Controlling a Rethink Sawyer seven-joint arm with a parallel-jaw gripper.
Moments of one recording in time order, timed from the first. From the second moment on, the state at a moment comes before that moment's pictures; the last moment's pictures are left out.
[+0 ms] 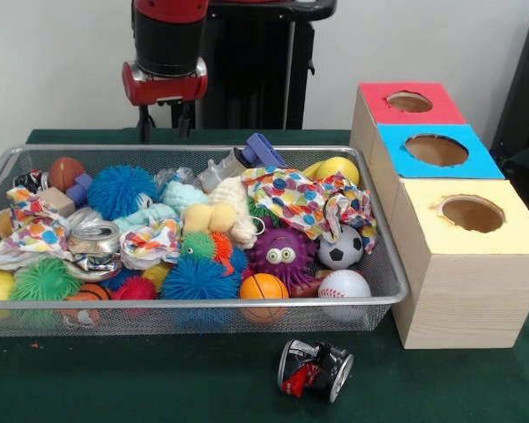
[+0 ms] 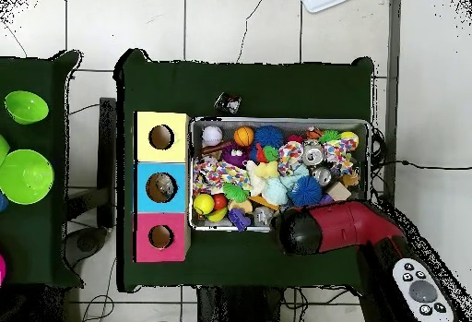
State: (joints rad) arm -0.70 -0.74 0.35 1.89 -0.75 0.63 1.52
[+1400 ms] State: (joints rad) arm -0.70 -0.69 0.35 1.88 -0.75 0.63 1.52
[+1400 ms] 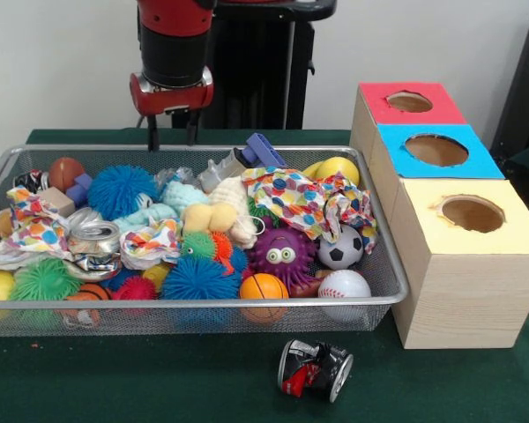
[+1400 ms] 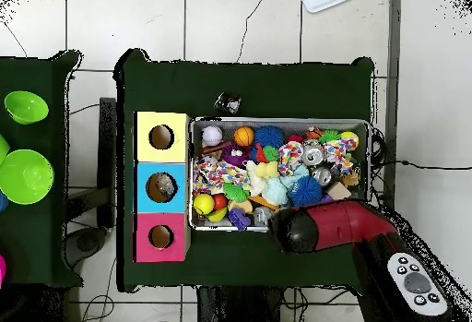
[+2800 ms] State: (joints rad) arm -0.68 -0.57 0.34 1.80 -0.84 0.51 1.52
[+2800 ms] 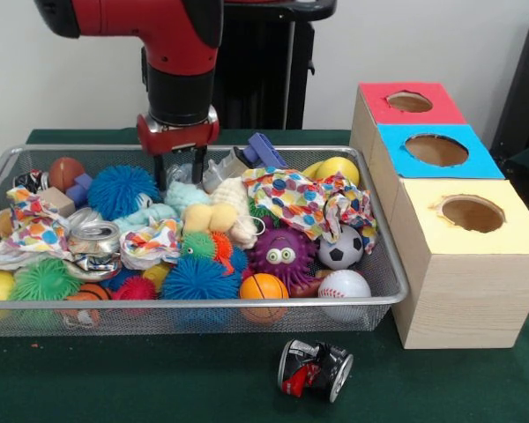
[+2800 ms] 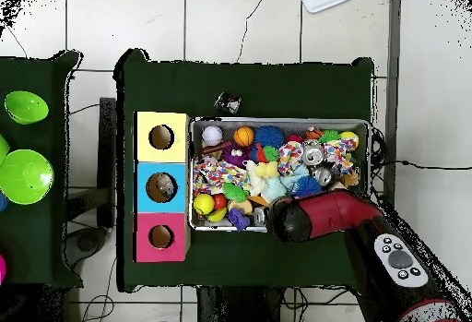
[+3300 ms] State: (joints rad) arm -0.68 -0.54 0.33 1.78 -0.88 0.49 1.52
